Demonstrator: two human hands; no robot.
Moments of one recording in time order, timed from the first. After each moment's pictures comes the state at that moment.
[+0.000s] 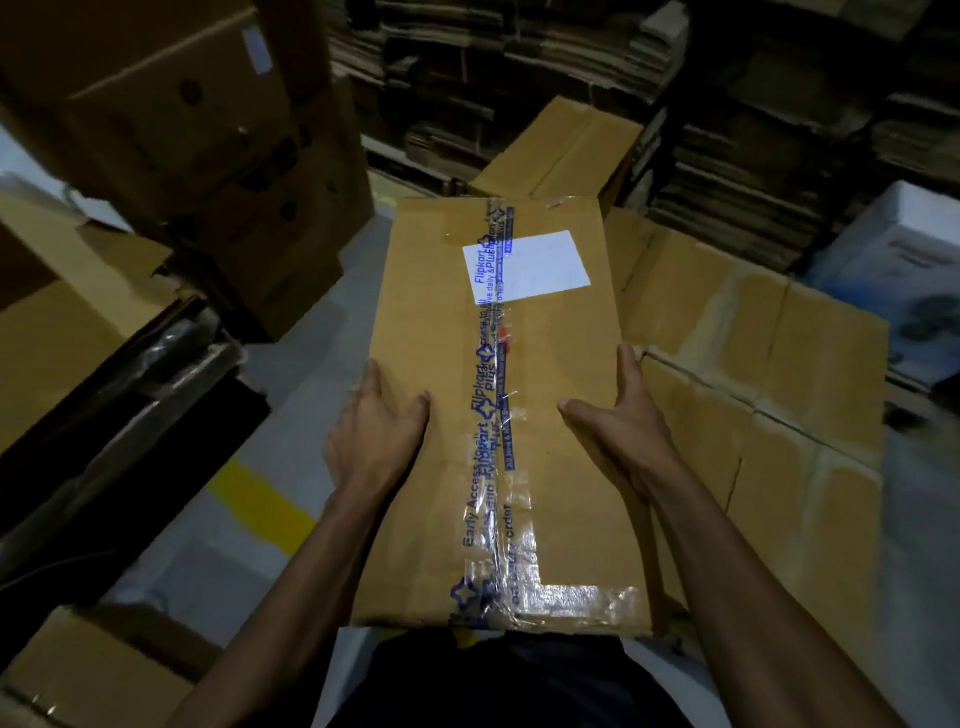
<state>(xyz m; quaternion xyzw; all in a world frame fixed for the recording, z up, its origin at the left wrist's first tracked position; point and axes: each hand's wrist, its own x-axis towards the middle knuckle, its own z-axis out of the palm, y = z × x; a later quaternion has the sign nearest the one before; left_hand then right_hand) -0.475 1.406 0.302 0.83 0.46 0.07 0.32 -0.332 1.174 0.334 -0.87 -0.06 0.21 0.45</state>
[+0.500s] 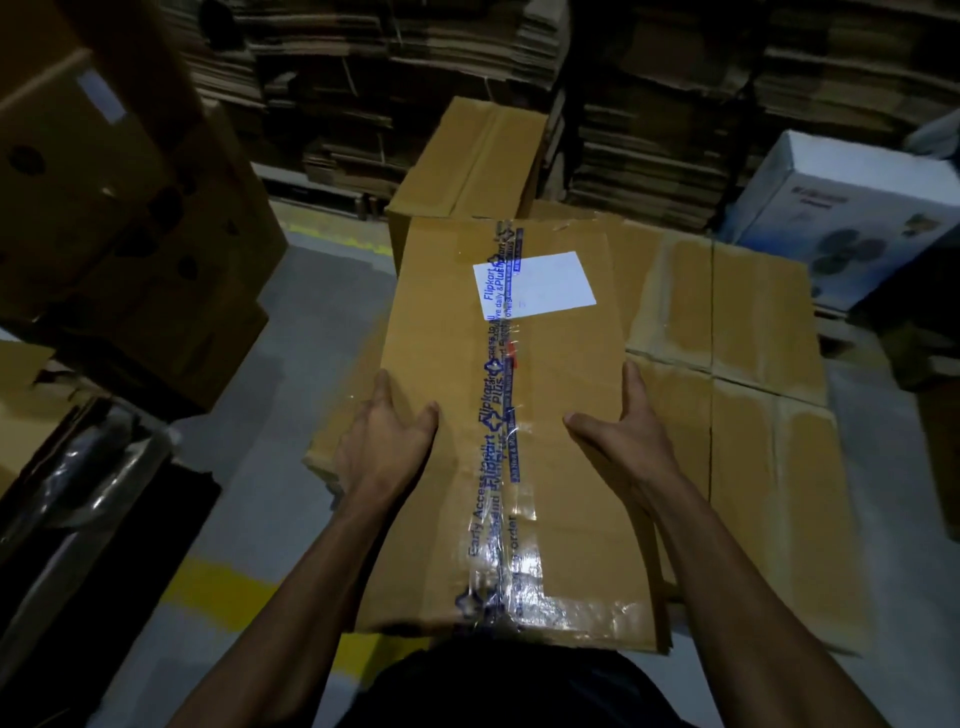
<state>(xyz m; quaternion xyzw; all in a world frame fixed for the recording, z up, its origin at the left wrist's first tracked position) -0.370 1.437 0.299 0.89 0.34 0.01 0.30 -0.292 1.181 0.311 -0.88 0.08 0.17 0.45</state>
